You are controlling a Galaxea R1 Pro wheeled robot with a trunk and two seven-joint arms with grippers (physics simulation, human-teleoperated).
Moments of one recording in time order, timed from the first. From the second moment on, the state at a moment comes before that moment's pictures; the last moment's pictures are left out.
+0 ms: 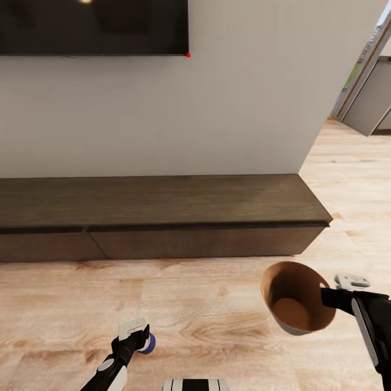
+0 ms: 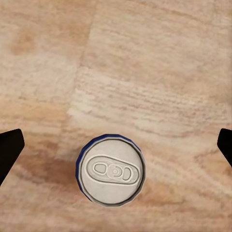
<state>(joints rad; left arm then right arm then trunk) -0.42 -0.04 0.03 -0.45 0.23 -0.16 0.03 -0.35 -0.26 -0.30 -1.46 0.07 1.00 0.17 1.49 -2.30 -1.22</state>
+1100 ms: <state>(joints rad) -0.42 -0.04 0.03 -0.45 0.23 -0.16 0.03 -0.35 -0.27 -0.30 -1.47 0.04 1.00 0.17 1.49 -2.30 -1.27</state>
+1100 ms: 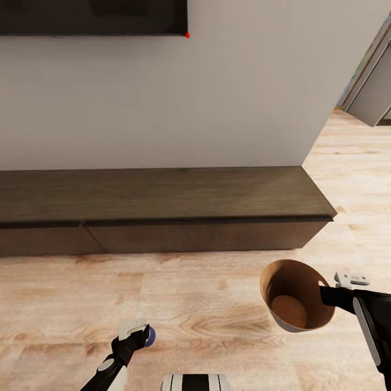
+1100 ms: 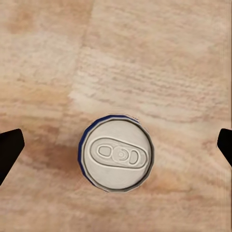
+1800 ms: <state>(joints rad) -0.42 -0.04 0.03 -0.45 0.23 -0.16 0.03 -0.35 -0.27 -0.30 -1.47 0.05 1.00 0.17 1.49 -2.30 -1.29</state>
